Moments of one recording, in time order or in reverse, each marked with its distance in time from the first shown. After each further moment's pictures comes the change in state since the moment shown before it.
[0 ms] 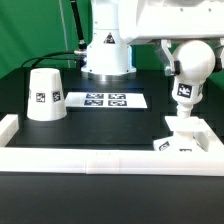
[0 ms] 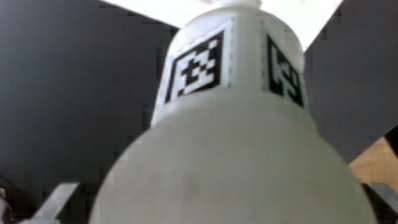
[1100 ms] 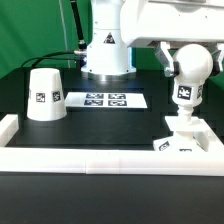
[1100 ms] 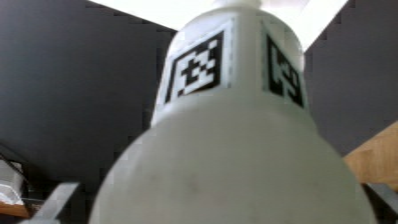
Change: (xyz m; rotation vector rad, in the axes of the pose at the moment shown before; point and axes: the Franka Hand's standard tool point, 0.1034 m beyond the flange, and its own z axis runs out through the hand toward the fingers) arm -0.016 -0.009 0.000 -0.057 0.126 -0.002
